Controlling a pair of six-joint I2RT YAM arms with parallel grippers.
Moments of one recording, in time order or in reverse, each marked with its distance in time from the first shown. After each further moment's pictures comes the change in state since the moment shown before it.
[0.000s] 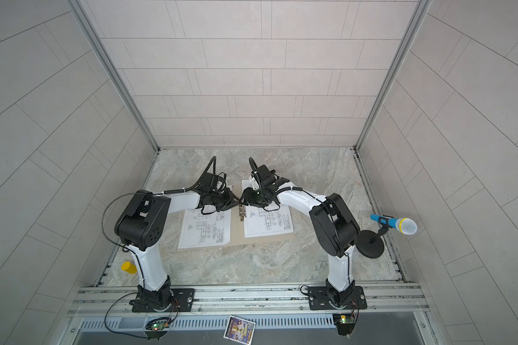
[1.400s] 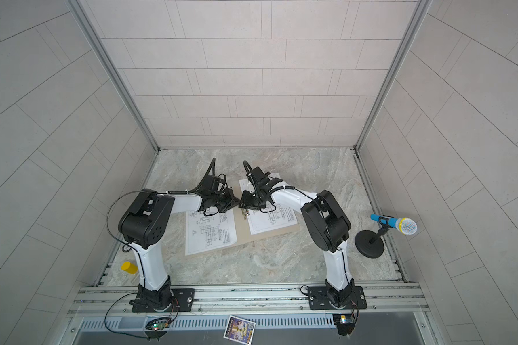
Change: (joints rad) left arm -0.025 0.032 -0.037 0.122 -0.049 -0.087; right arm 0.024 0.084 0.064 -0.064 0.017 -0.001
